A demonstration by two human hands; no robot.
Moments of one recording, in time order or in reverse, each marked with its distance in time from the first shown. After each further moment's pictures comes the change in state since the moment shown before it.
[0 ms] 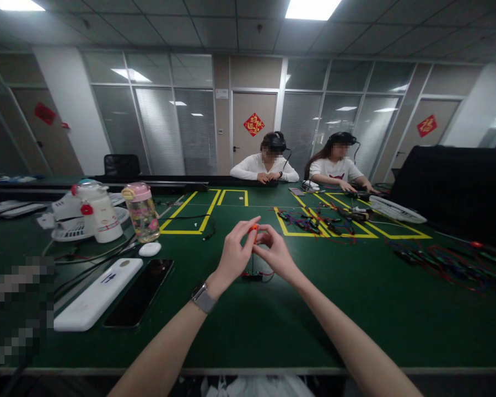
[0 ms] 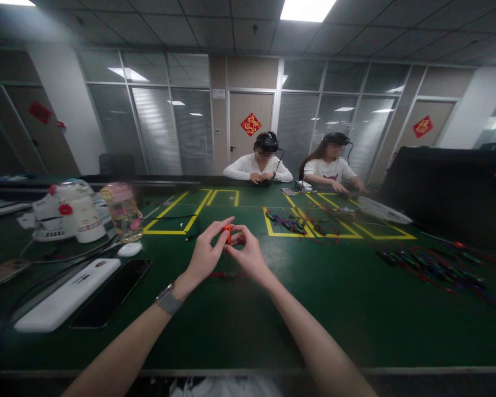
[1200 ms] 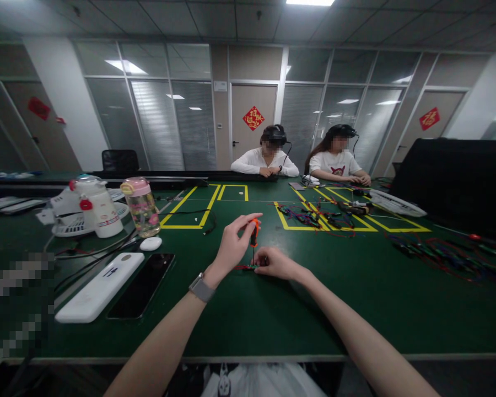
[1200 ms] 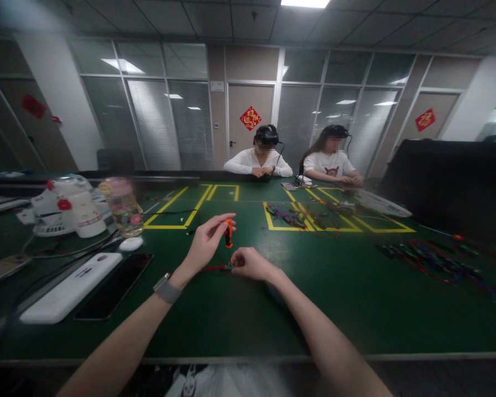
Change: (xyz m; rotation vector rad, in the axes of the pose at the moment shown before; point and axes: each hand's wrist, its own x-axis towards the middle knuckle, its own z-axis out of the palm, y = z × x) left_hand 0.004 0.000 -0.004 -0.135 -0.054 -0.046; right_hand -0.018 0.035 -0.027 -0.516 -0.550 0.165
